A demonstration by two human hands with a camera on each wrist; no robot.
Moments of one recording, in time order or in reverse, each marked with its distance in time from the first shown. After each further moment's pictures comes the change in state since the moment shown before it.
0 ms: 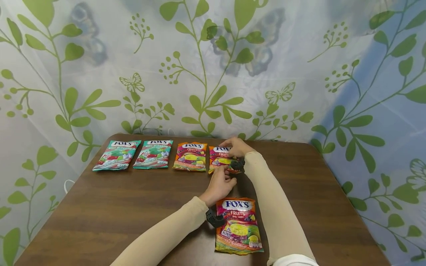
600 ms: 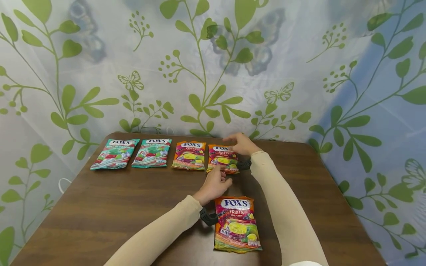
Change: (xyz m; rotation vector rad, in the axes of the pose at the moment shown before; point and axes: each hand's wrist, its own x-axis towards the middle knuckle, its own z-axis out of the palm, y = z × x) left_hand 0.013 -0.037 -0.005 0.134 -0.020 0.089; right_hand -0.023 -0.004 -0.016 -0.038 0.137 -0.097
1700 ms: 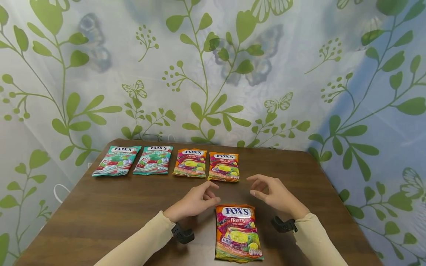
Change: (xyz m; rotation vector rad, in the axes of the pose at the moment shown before) left_hand -0.072 0.036 -0.084 -0.035 -0.273 -0.001; right_hand -0.191 -0.020 0.014 0.059 0.061 -0.063
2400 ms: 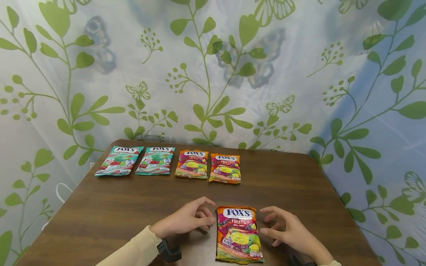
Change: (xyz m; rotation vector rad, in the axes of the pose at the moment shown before) left_hand -0.043 -0.012 0.000 -0.325 -0.177 -0.060; right_hand -0.086 0.008 0.029 0.480 -0.118 0.198
